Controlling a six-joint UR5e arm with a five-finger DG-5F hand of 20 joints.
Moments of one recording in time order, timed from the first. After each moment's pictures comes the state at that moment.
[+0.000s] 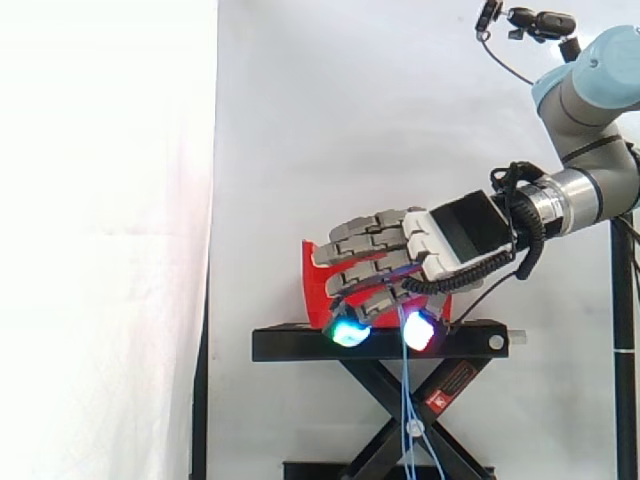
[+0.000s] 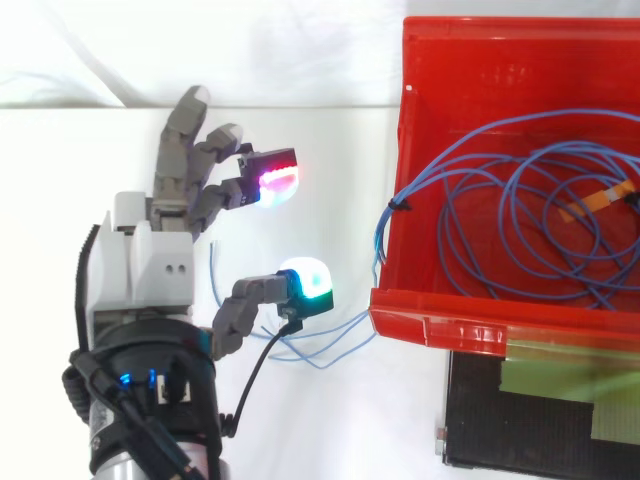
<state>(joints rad) -0.12 -2.23 -0.99 -3.41 -1.97 -2.79</state>
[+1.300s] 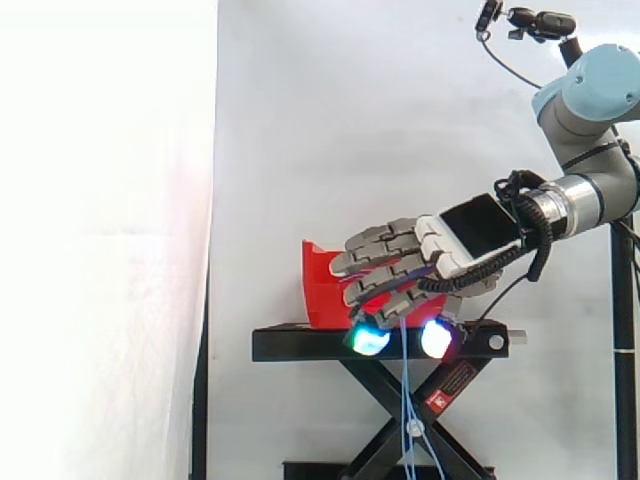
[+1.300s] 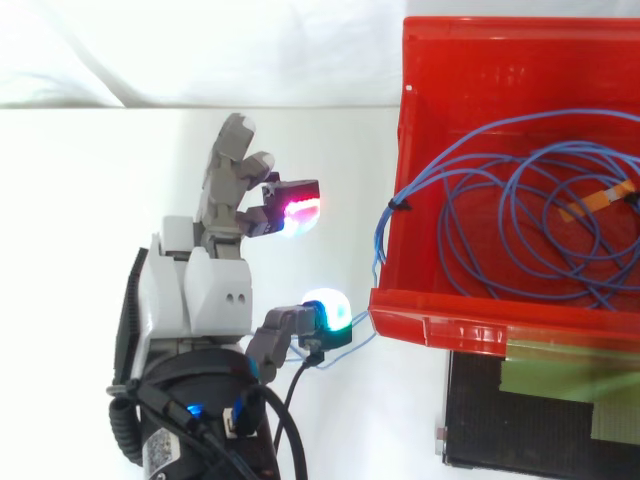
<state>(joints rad) -0.19 -2.23 -0.99 -3.43 -2.07 -2.70</state>
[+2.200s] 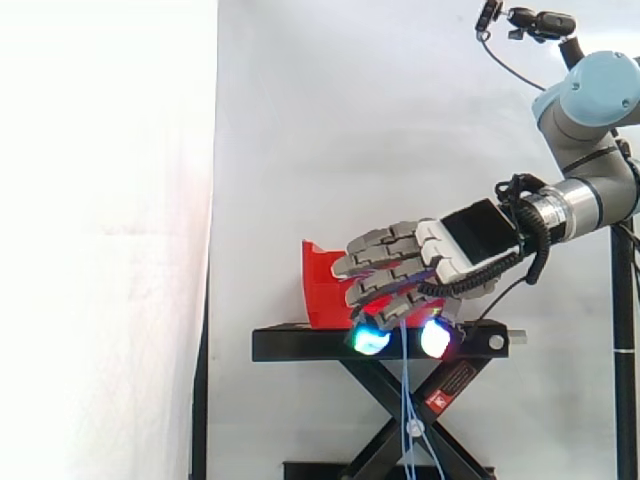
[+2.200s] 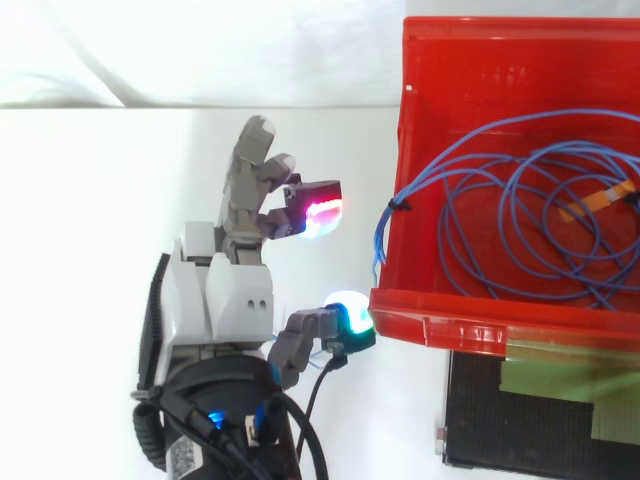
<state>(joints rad) -0.20 -2.24 -0.99 -3.43 -2.06 -2.75</state>
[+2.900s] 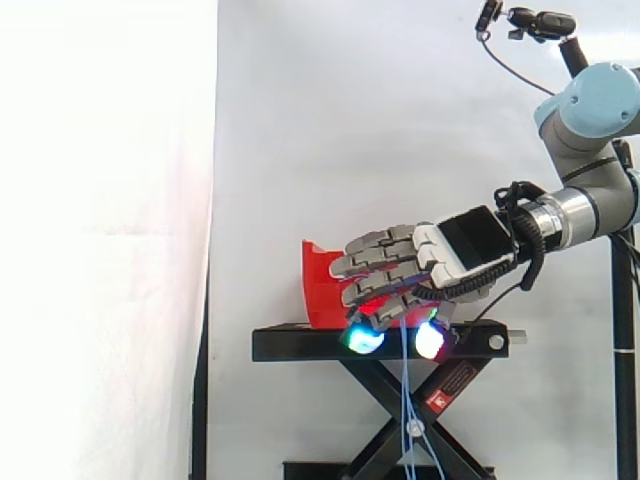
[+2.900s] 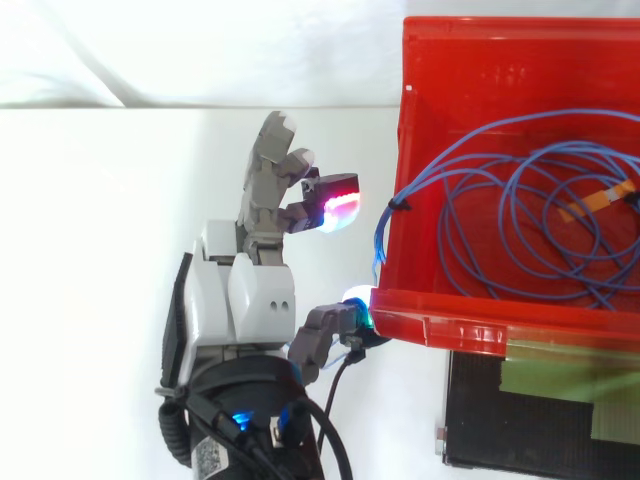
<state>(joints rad) -0.22 -2.24 -1.02 -3.37 -2.06 -2.76</state>
